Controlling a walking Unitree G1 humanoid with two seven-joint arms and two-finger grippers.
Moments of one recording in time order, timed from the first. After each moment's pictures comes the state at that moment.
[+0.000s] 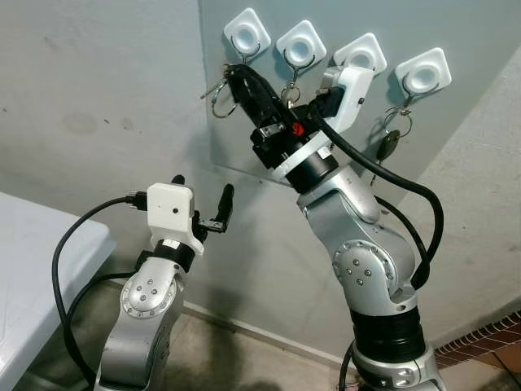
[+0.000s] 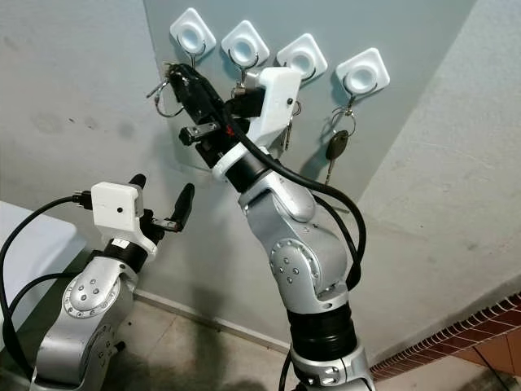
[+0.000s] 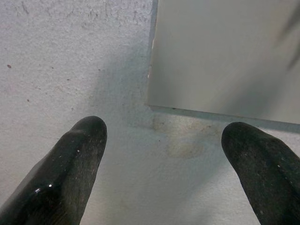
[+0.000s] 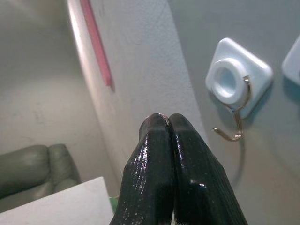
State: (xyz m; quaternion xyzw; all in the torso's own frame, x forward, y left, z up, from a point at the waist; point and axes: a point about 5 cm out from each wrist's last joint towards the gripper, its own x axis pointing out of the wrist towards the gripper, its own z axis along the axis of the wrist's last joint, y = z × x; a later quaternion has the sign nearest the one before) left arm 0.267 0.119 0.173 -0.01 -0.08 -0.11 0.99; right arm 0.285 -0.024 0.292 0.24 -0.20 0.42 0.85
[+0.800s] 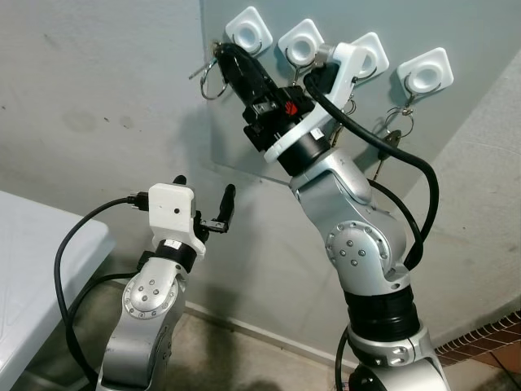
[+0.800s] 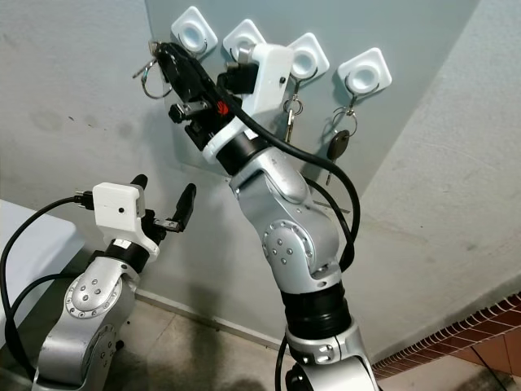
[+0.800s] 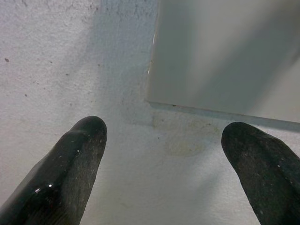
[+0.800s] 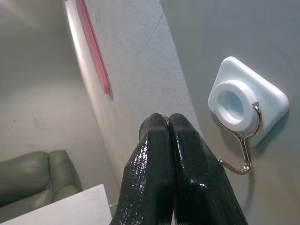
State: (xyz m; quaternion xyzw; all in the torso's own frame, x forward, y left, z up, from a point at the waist) left arm 0.267 0.118 0.173 -0.01 -0.08 -0.11 0.99; right arm 0.297 -0.015 0.309 0.25 -0.21 0.42 0.85
